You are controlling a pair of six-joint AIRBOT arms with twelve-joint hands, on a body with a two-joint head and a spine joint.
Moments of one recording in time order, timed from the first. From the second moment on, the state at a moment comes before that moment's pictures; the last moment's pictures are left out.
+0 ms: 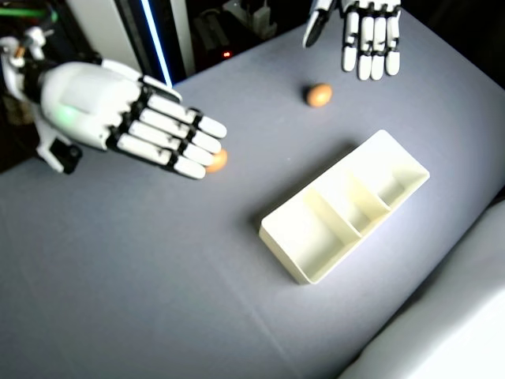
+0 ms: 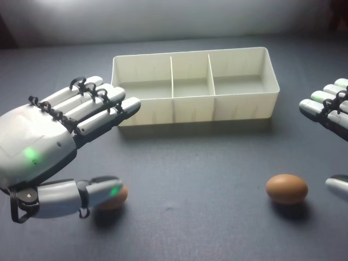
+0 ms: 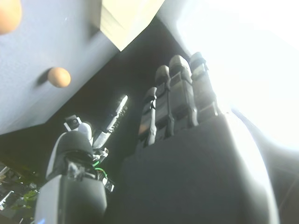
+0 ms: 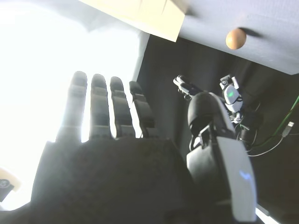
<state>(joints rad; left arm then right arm) 0.95 -0.87 0.96 0.01 -1.12 0.96 -1.11 -0.79 0.80 0.19 1.18 -1.12</state>
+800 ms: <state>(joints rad) 0.92 -0.93 1.02 0.07 -0.81 0.94 -1.15 -0.80 0.81 0.23 1.24 -1.06</state>
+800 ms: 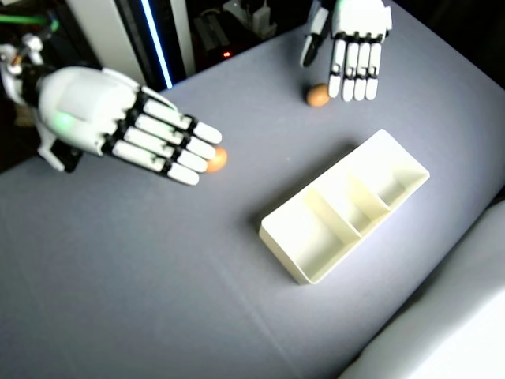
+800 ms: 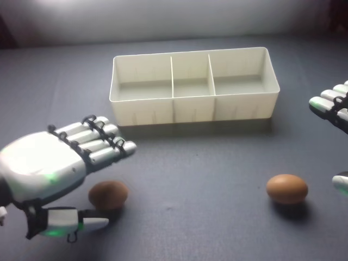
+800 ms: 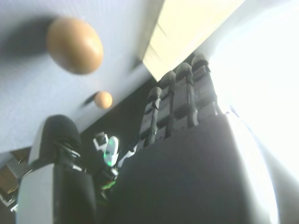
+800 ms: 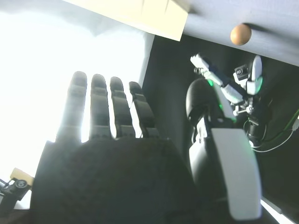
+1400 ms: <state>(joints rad) 0.86 -1.00 1.06 0.07 -0.72 1.01 -1.16 -0.80 0.81 0.24 1.26 -1.03</state>
